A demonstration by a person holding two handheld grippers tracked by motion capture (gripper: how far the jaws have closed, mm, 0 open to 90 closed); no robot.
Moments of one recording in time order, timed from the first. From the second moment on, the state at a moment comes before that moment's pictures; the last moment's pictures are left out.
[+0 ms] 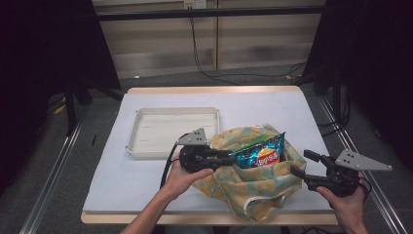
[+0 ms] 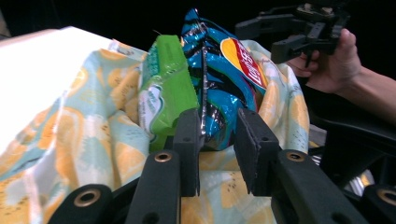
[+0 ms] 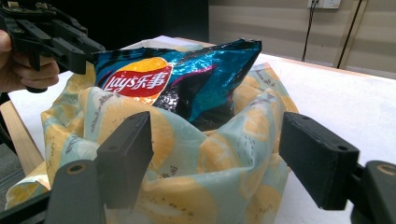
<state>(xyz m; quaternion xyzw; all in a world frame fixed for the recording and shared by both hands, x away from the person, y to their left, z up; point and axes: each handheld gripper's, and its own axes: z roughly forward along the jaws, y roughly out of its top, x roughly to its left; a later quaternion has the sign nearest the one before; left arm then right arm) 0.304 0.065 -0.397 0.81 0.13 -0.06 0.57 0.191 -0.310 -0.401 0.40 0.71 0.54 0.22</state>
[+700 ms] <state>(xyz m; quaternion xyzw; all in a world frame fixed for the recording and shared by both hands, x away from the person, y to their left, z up) 0.312 0.028 -0.400 0.81 0.14 -0.07 0.56 0.191 -0.309 -0.405 0.40 0.71 0.54 0.22</state>
